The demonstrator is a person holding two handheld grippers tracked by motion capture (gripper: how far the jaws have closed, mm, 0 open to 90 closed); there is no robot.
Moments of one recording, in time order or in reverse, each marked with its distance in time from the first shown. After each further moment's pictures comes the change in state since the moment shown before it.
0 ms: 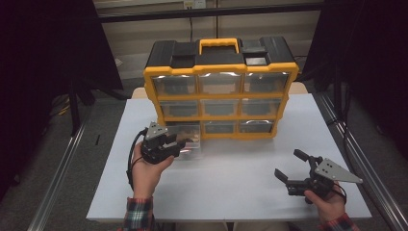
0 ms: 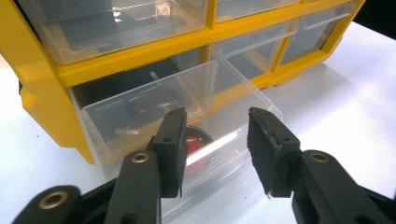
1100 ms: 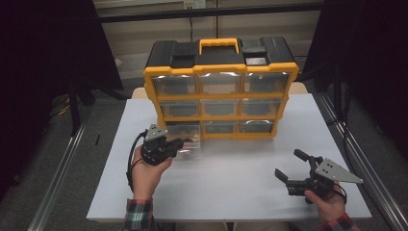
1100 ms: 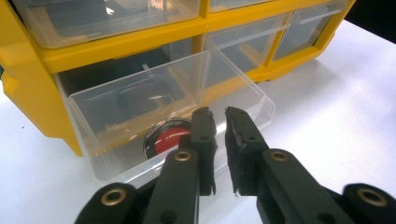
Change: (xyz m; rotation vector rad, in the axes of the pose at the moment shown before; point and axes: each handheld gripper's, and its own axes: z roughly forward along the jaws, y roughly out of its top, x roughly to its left) left arm 0.000 -0.005 0.000 0.026 -0.032 -0.014; right arm 0.000 0.000 0.000 -0.003 -0.002 -0.004
